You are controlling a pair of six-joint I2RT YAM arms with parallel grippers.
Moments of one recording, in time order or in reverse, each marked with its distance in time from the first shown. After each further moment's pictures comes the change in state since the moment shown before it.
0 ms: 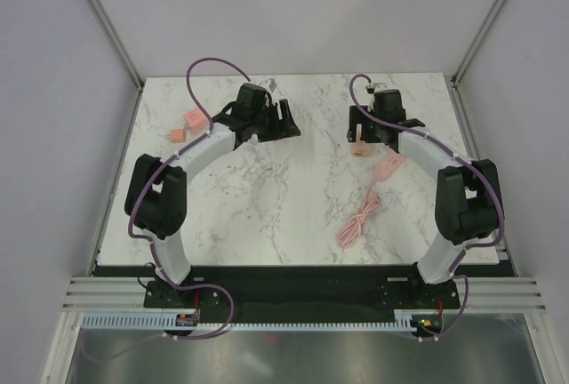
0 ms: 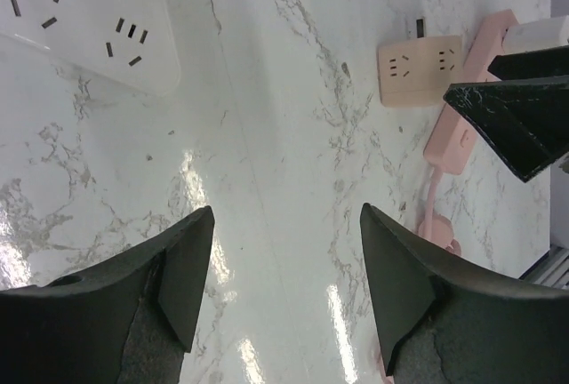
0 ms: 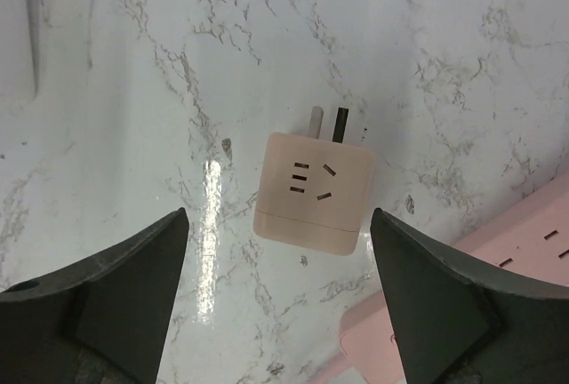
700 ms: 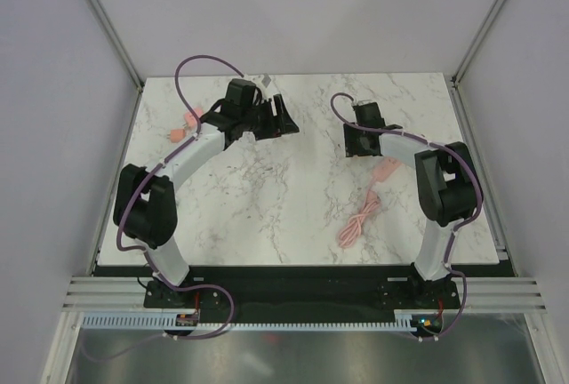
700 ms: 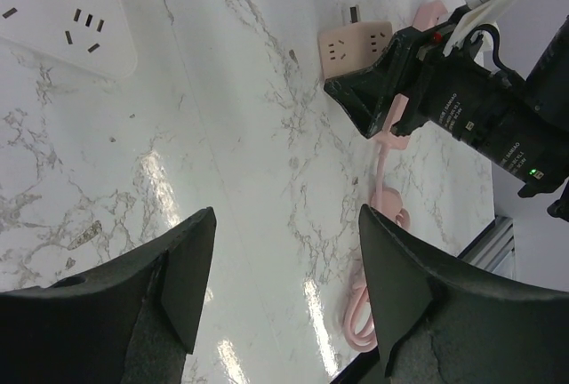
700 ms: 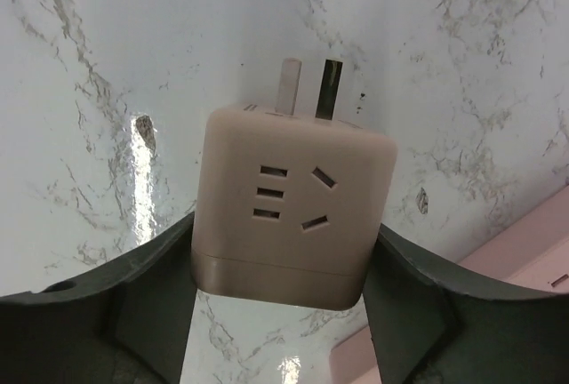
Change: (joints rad) left arm 0.045 -0.100 -0.033 -0.035 0.113 -0.028; right arm 0.067 0.198 0.007 0.000 0.187 -0.049
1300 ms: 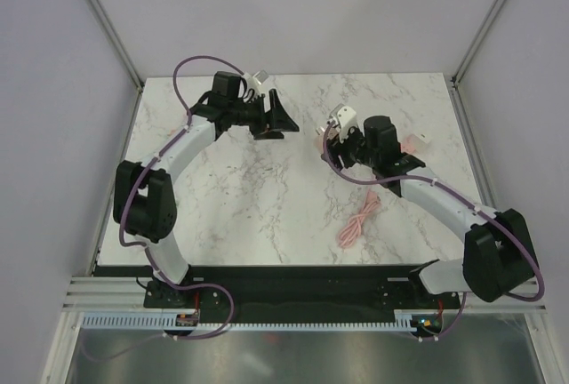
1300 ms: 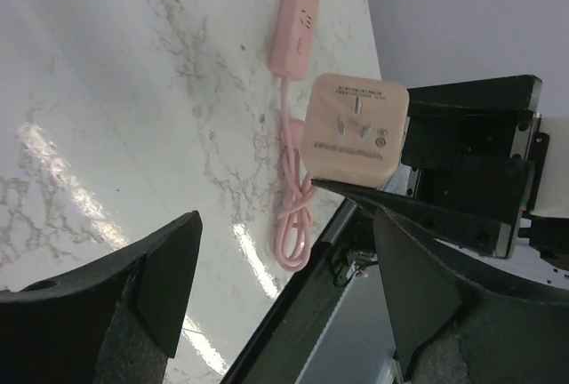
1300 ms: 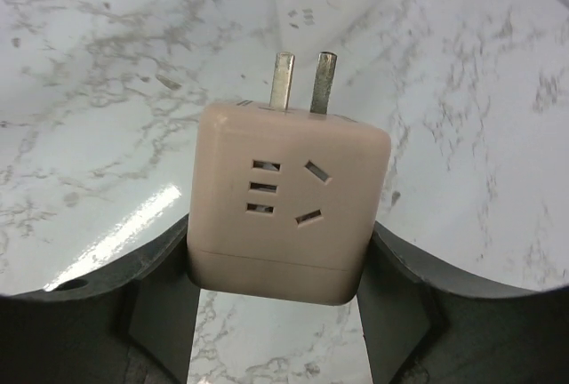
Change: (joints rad) left arm 0.098 0.033 0.061 -0.061 0.408 0.001; right arm 0.145 -0.525 -0.322 0.229 -0.422 -0.380
